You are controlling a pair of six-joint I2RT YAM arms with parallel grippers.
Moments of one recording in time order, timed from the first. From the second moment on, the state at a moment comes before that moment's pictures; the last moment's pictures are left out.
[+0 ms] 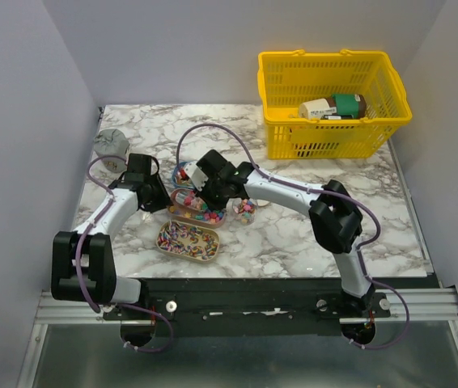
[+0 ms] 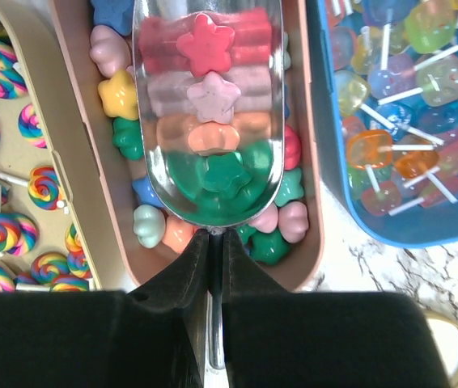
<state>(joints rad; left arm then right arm) -0.08 1.39 0.84 -0.48 0.13 -0.55 0.92 2.10 1.69 -0.57 -0.13 -0.21</state>
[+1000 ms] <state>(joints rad) -0.07 1.19 0.79 -0.41 0.06 -0.58 0.88 1.80 1.67 -0.96 -0.13 -0.10</state>
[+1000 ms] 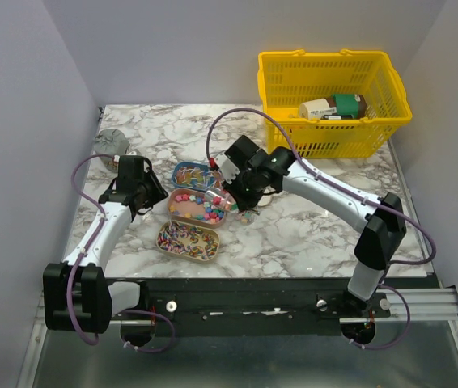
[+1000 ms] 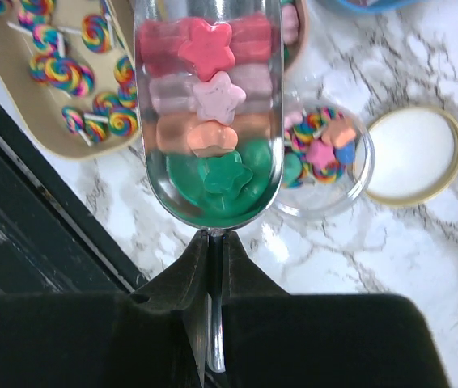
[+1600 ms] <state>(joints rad) -0.07 1.20 0.79 -0.41 0.07 -0.58 0.74 1.72 1.57 -1.23 -0.12 -0.02</state>
